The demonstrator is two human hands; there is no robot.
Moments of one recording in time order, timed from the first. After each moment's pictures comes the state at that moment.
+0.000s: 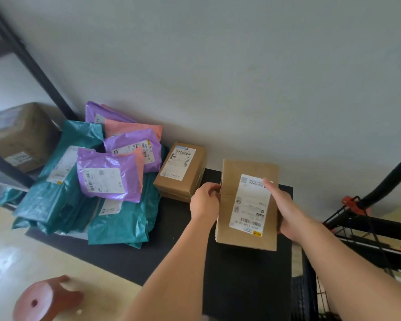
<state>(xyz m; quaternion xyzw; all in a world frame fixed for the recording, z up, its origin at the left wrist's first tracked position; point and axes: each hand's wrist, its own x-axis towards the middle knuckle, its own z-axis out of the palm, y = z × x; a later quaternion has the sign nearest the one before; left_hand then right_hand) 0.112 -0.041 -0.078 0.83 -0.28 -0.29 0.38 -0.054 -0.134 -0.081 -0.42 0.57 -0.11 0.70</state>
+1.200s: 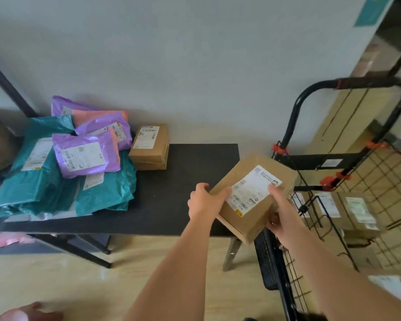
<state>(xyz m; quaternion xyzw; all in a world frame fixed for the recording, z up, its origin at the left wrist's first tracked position) -0.016 0.107 -0.067 0.80 -0.32 -0.40 0.32 -0.202 0.093 -0.067 -0.25 0.58 -0.39 0.67</state>
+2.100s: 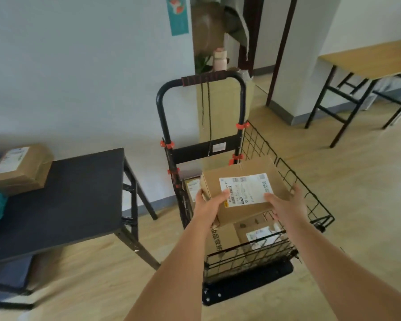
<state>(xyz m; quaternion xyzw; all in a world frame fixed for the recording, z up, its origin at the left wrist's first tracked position) -0.425 0.116 -0.065 0.64 -0.26 -0.62 0.37 -0.613 0.130 -0.051 -0.30 0.76 -0.41 0.41</state>
